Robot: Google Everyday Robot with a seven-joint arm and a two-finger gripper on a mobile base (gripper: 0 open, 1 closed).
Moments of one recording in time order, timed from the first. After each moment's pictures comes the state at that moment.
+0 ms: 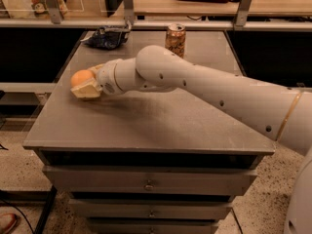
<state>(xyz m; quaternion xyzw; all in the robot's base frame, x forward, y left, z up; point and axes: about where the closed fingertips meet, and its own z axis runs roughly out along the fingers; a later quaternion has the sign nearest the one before) 0.636 0.206 0.837 -0.51 0.65 0.30 0.48</state>
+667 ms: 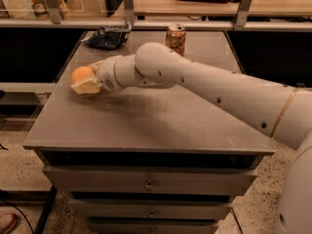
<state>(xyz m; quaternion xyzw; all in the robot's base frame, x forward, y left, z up) 0.652 0.206 0.840 -0.50 0.65 0.29 0.49</state>
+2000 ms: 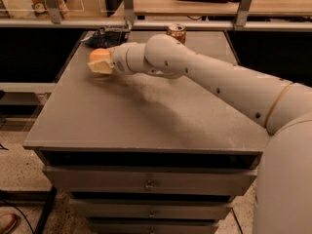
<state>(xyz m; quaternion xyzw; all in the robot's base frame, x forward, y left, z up) 0.735 0.166 0.852 -0.42 0.69 0.26 0.53</state>
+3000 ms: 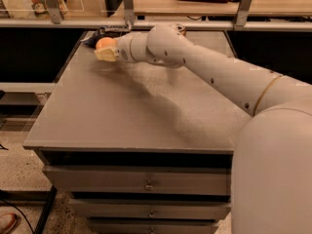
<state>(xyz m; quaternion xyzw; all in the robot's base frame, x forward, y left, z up) 0.787 0.149 0.864 -0.38 0.71 0.25 0.54</state>
